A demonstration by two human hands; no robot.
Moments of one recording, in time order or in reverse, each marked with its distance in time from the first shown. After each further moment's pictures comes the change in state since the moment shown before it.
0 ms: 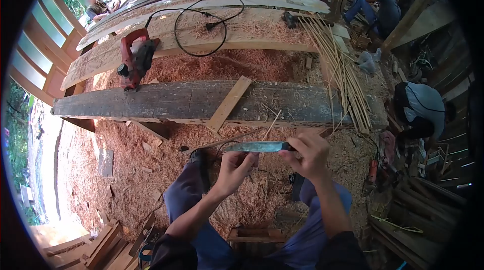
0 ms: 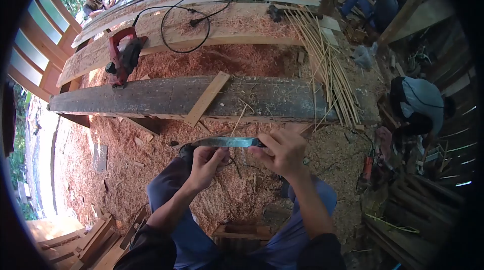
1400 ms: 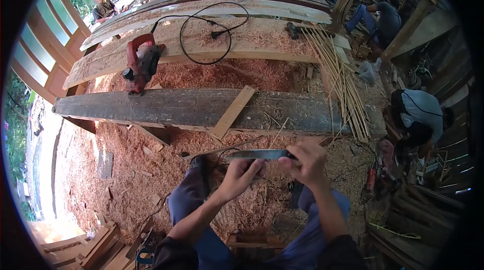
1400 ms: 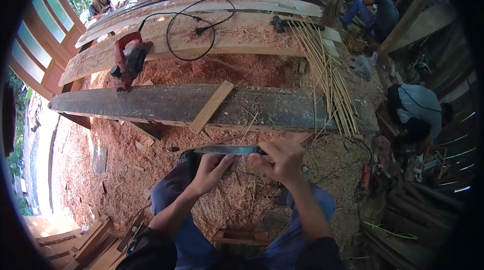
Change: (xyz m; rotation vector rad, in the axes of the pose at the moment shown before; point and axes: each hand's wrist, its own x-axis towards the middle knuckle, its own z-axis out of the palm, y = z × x) left_hand 0.006 0.010 -0.004 0.081 -0.177 -0.188; right_hand 0.011 -0.016 -0.009 0.114 -0.115 0.002
